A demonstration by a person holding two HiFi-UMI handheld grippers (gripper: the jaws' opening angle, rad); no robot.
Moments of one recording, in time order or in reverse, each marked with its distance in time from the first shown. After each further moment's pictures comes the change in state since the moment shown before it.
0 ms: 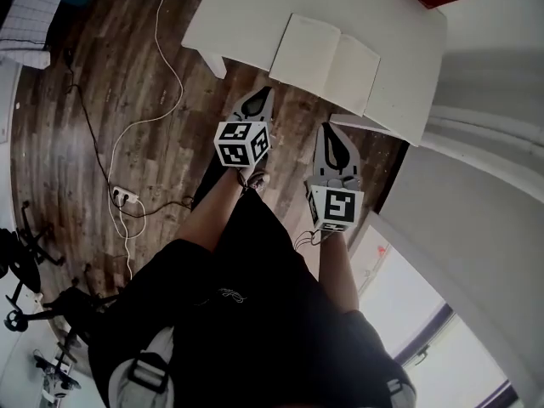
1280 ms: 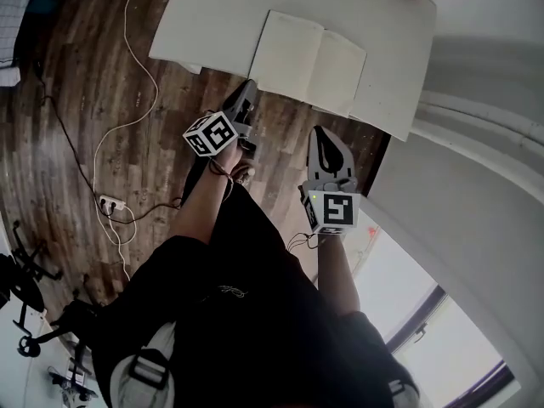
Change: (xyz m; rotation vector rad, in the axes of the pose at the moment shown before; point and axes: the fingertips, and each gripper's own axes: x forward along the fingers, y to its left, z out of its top) left arm 0.059 0.049 -0.017 -0.547 -0.085 -0.212; right arm 0.029 -0.015 -0.014 0.076 0.121 -0.016
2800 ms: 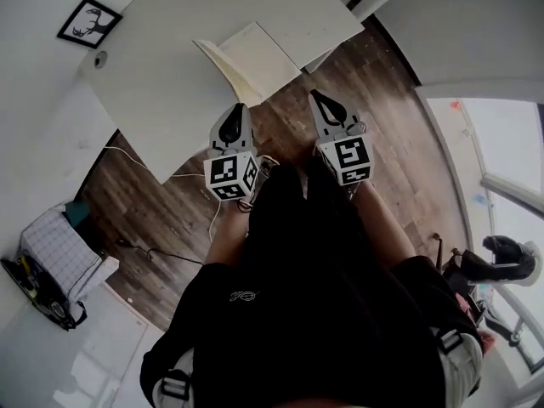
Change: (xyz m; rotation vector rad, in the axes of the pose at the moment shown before) left arm 0.026 -0.171 -0.043 1.058 0.536 -0.293; right arm -0.060 -0.094 -0.033 0.297 -0.063 -0.511
